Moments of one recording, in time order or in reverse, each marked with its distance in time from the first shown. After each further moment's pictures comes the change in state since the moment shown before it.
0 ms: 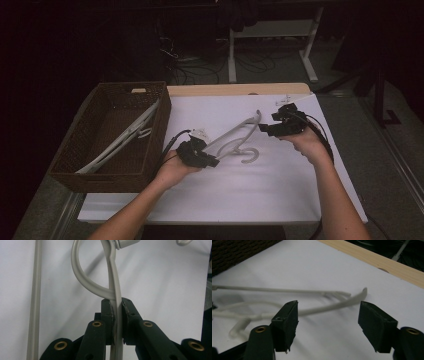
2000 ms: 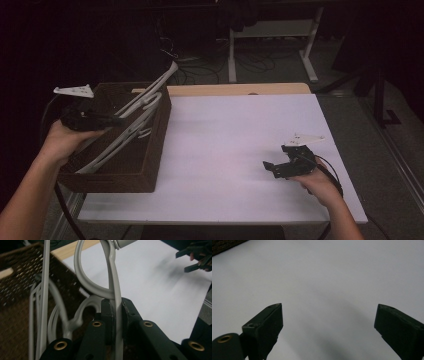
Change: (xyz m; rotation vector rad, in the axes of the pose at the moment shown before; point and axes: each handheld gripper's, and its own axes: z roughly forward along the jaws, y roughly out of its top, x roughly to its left) left arm 0.088 -0.067 -0.254 -0.189 0.199 -0.130; right arm 0.039 -0.092 -0.016 -0.016 0.035 0.025
